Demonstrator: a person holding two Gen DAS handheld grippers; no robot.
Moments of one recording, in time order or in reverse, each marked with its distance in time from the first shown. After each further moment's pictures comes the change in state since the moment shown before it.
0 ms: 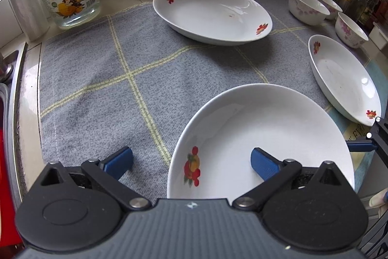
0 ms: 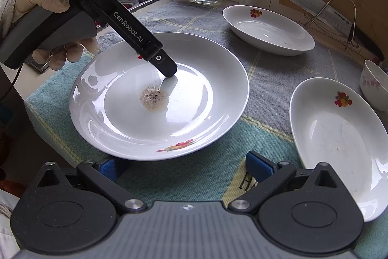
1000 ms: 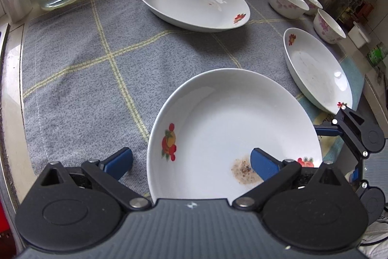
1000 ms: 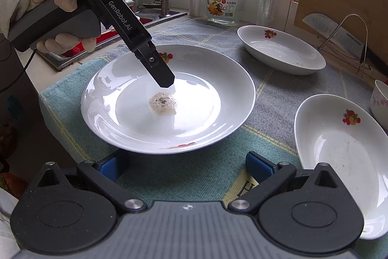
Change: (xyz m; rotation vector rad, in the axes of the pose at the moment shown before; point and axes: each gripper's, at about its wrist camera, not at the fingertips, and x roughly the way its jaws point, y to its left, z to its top) left arm -0.012 0.008 -0.001 -0.033 0.087 -0.162; right arm -0.006 -0.006 -0.023 -0.089 -0.138 0.071
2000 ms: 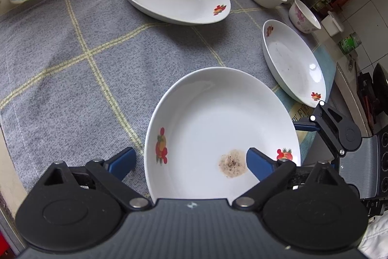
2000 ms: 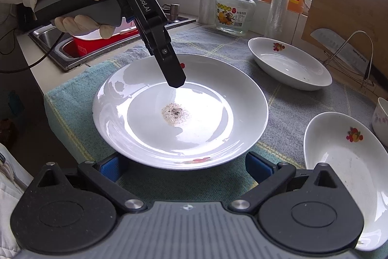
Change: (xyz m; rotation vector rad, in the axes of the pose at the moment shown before) left arm 0.001 0.015 0.018 0.043 0.107 -0.168; right arm 0.003 0.016 0.012 -0.053 -0.007 0.000
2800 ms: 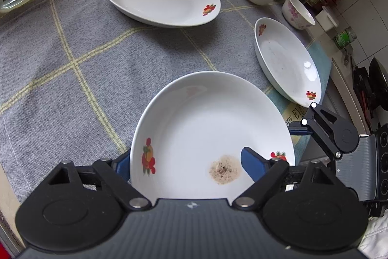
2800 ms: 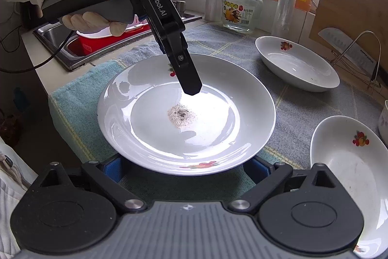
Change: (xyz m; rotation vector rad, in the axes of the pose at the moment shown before) left arm 0.007 -0.009 0.010 0.032 0.020 -0.019; right arm 0.002 0.000 0.008 -0.005 0.026 0.030
